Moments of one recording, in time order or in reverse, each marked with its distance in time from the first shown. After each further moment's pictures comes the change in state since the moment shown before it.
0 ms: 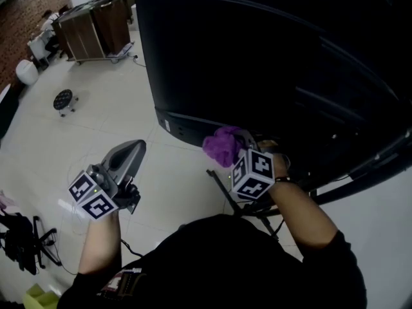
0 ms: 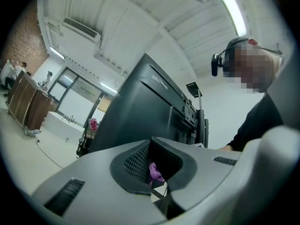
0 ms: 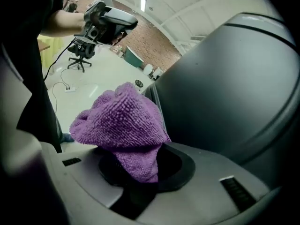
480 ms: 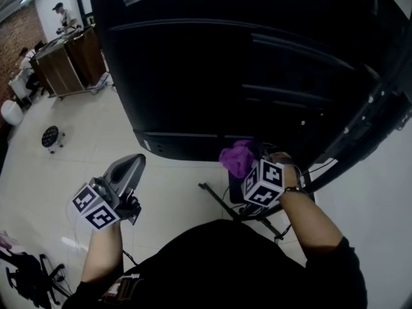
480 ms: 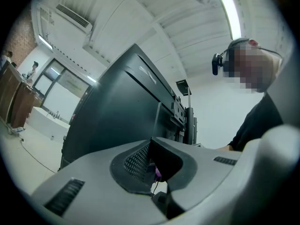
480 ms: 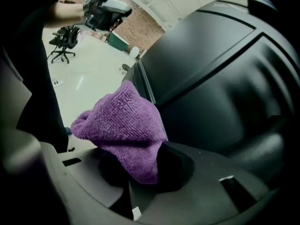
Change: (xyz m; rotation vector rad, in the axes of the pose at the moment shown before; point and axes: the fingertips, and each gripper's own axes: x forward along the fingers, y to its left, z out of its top) left arm 0.042 -0.034 -0.007 0.007 0.045 -0.159; right arm -0.065 -0.009 -0.103 0.123 0.204 -0.111
